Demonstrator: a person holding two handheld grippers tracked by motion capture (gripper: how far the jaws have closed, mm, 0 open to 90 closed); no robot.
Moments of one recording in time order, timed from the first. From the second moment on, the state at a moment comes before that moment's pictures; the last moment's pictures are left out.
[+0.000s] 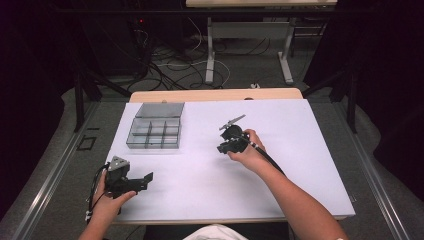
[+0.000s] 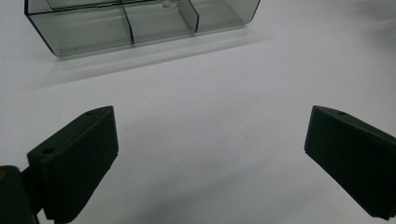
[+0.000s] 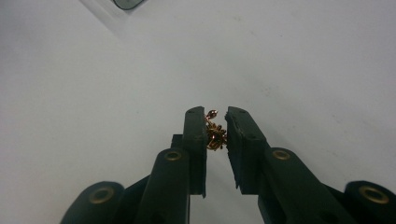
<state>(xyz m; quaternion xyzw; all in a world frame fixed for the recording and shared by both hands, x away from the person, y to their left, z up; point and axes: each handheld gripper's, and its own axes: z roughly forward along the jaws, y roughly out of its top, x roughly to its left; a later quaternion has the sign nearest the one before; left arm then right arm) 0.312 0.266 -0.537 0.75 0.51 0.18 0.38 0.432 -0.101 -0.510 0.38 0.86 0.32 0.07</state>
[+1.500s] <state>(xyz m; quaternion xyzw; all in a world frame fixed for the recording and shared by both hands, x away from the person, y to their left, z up) 0.312 0.269 -0.536 0.75 0.51 0.18 0.38 0.441 -0.028 -0.499 0.36 0.83 0.41 0.07</state>
